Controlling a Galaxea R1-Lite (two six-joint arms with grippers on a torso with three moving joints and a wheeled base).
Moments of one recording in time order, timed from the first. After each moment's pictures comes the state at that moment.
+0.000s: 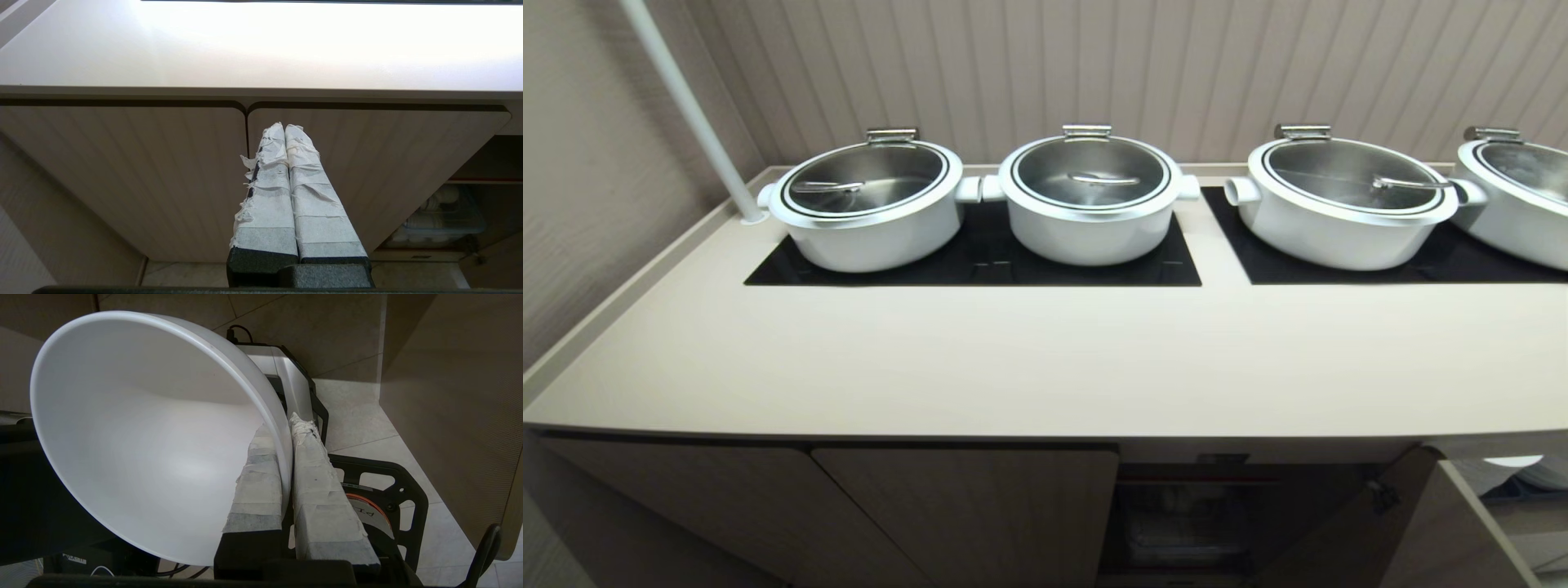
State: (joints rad) left arm 0.00 0.00 0.00 0.00 -0.01 -0.02; right arm 0.23 0.77 -0.55 0.70 0.12 0.26
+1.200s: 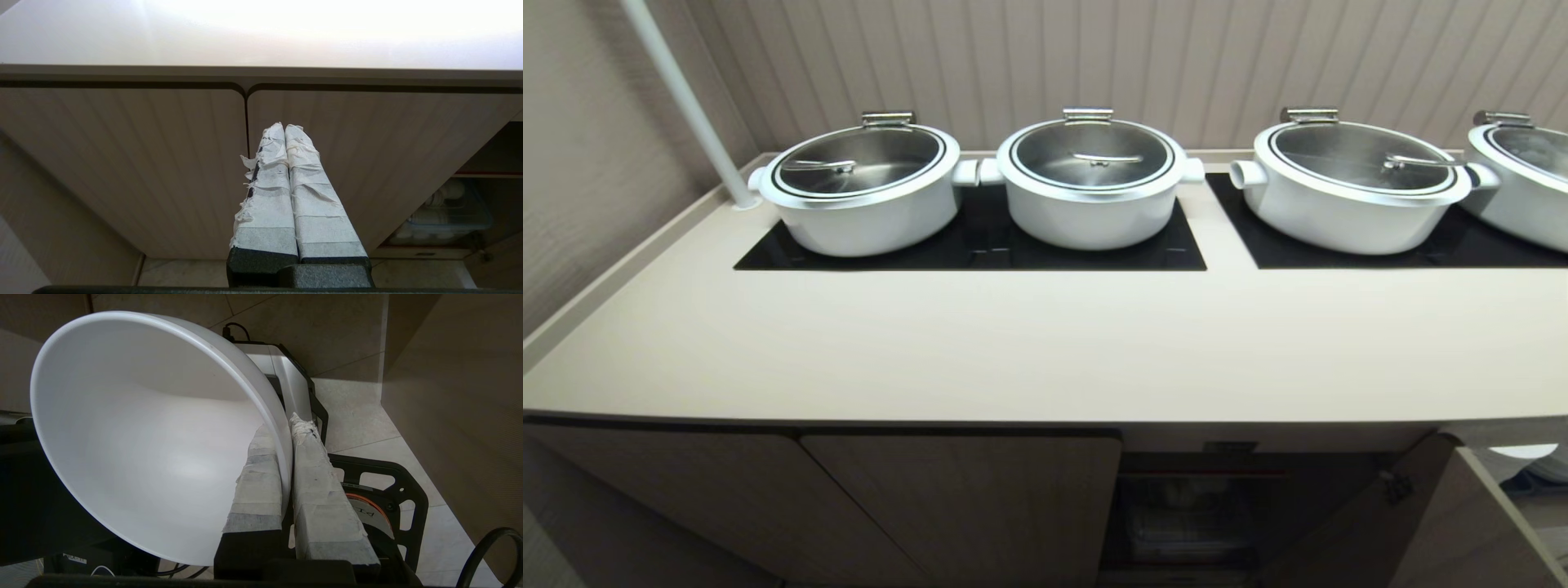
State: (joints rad) left arm 0.00 0.00 0.00 0.00 -0.01 -0.02; right arm 0.23 0.78 -0.55 0.70 0.12 0.25
